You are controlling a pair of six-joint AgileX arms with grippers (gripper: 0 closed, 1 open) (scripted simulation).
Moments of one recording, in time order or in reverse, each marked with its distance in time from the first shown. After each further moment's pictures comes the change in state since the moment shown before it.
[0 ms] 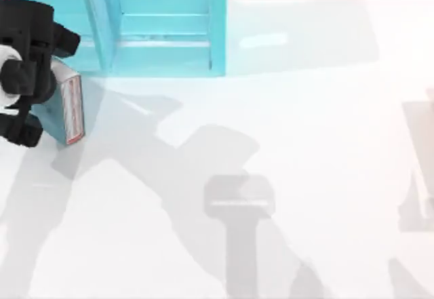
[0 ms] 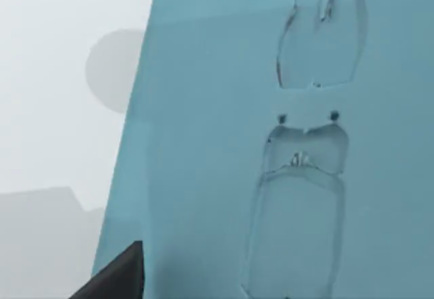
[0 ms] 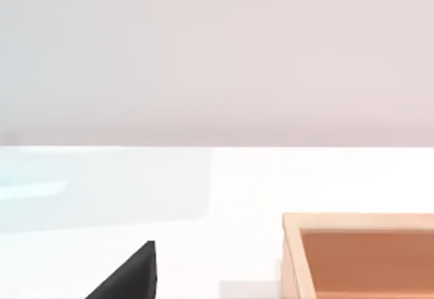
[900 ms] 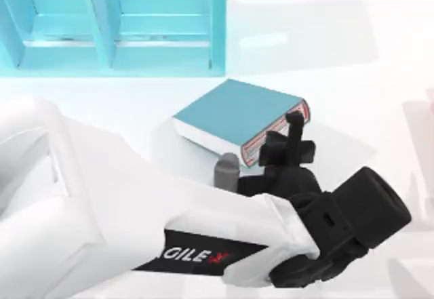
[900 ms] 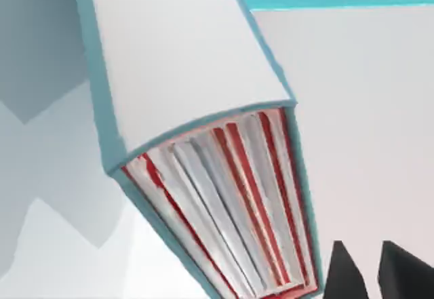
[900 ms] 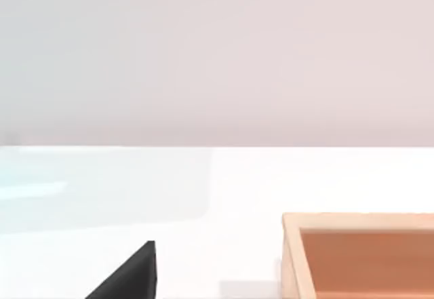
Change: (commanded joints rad) left arm -0.984 0.046 0.196 0.115 -0.921 -1.020; right arm 0.000 0.000 0.000 0.000 0.000 0.000
